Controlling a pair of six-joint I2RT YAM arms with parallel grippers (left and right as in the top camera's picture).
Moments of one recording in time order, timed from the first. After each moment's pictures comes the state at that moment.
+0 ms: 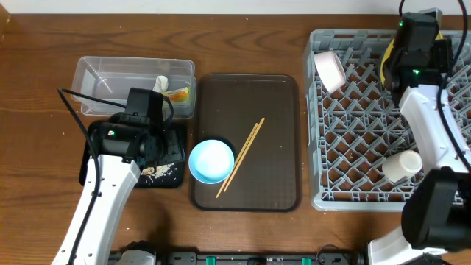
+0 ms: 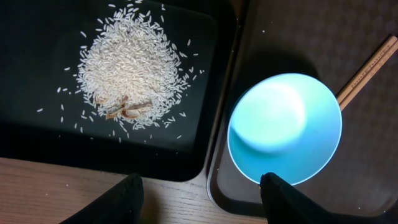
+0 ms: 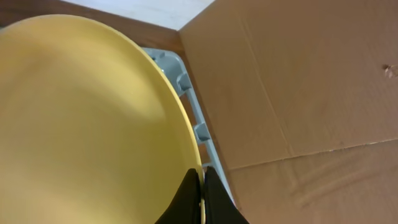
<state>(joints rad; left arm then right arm) -0.15 1.26 1.09 -1.13 0.02 -0.35 -0.06 1.76 1.39 -0.23 0.86 -0.41</state>
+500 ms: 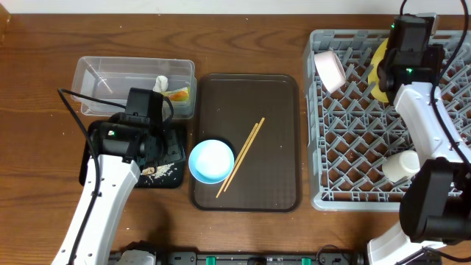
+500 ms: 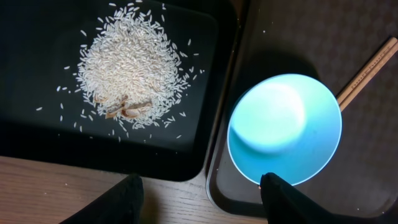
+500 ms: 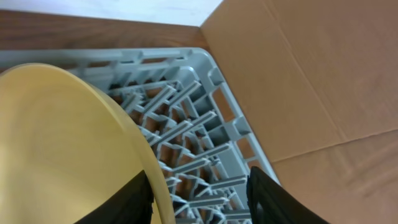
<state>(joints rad) -0.15 1.26 1.09 -1.13 0.02 -0.36 -0.04 1.80 1.39 -0.25 0.80 -0.17</state>
